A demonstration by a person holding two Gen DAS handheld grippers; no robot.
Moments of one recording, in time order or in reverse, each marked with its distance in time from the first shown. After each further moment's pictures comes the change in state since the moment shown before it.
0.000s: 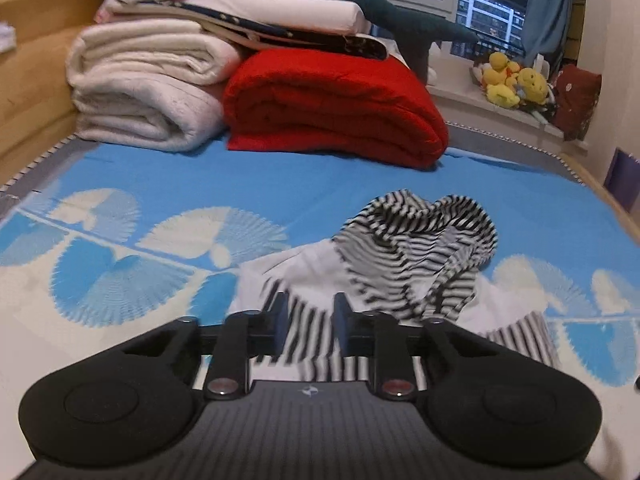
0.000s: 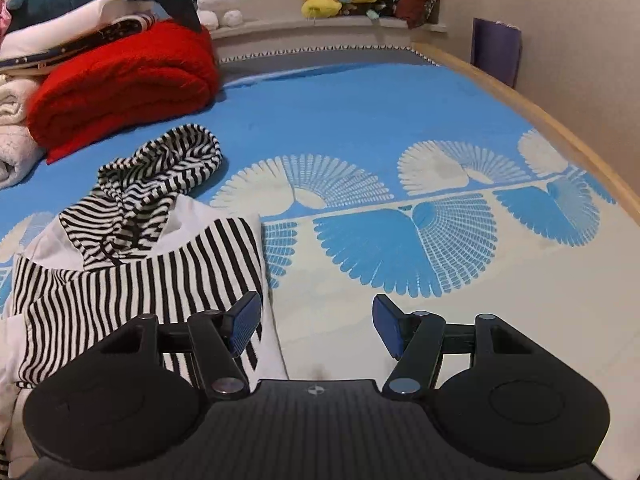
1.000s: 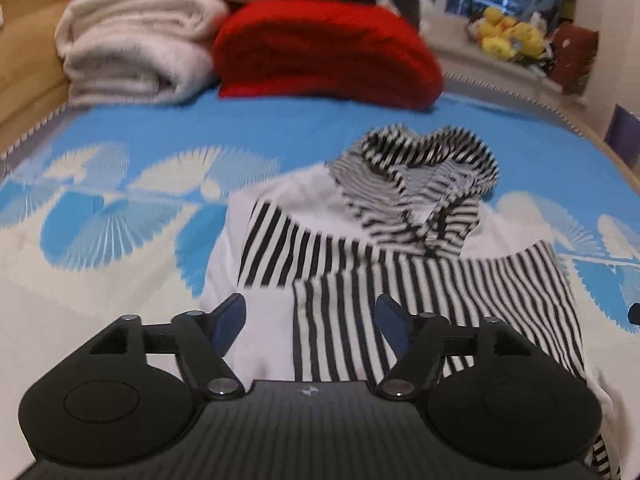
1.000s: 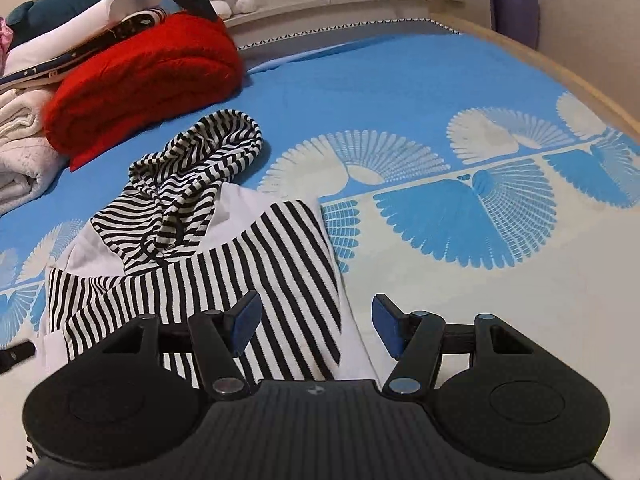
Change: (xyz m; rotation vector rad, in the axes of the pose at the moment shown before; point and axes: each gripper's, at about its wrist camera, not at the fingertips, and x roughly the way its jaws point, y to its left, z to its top) left arm 0.006 -0.012 -0.072 0.048 0.075 0.014; right arm 0.018 0.041 -0.005 0.080 0.042 0.088
